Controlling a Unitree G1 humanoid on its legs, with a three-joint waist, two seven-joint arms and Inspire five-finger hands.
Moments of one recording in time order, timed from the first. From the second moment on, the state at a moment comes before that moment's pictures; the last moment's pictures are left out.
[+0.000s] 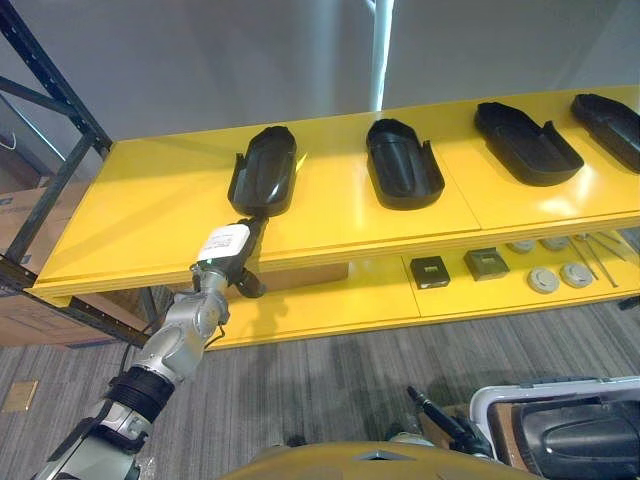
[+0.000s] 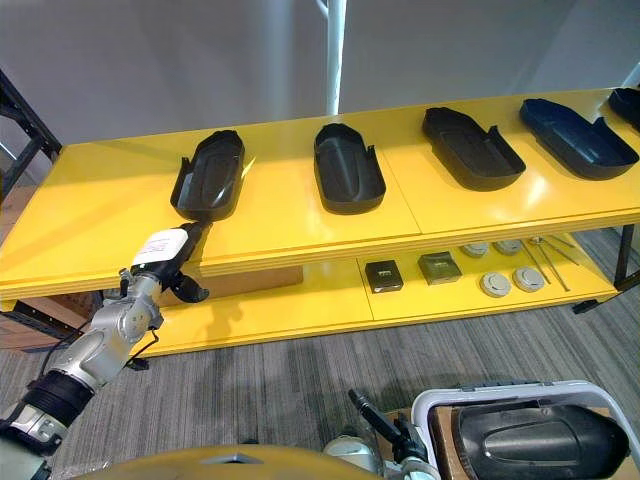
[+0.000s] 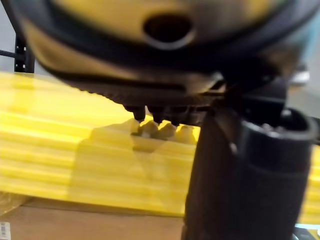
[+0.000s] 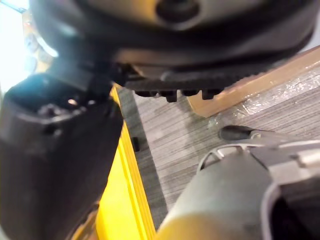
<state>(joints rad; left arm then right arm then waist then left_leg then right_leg) -0.20 0.59 -0.40 0.22 0.63 0.16 0.10 0.17 -0.15 -0.11 1.08 0.17 -0.18 -0.01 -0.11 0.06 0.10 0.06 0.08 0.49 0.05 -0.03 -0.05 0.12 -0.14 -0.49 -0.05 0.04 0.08</state>
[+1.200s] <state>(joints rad) -0.03 0.41 0.34 -0.14 -0.42 -0.11 0.12 0.25 -0.13 -0.22 1.11 0.16 -0.20 -0.02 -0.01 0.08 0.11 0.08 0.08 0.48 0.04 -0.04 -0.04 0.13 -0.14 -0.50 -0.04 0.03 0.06</state>
